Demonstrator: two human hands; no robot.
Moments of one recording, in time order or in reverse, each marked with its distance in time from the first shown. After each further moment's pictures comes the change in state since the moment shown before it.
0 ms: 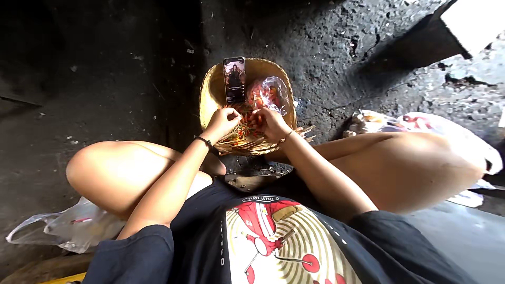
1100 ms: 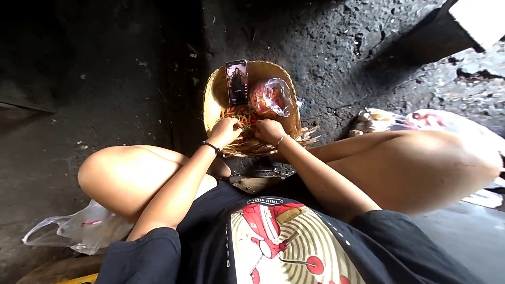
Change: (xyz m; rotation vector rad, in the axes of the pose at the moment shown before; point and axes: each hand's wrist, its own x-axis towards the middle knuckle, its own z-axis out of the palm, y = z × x) left_hand 0.000 -0.010 0.007 0.403 -0.164 -0.112; right_hand 0.014 0.013 -0.003 -1.679 -0.102 -0.147
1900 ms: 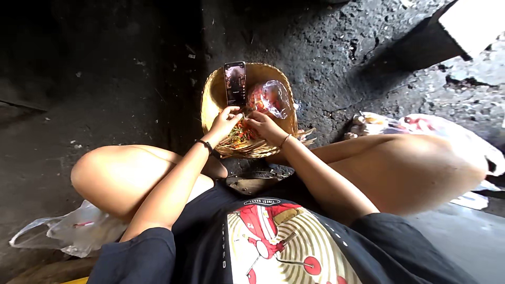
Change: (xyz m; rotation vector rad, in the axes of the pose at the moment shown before) left_hand 0.004 0.005 -0.004 -0.669 0.142 -0.029; right_hand -0.015 -0.007 -0.012 1.091 0.071 -0.217
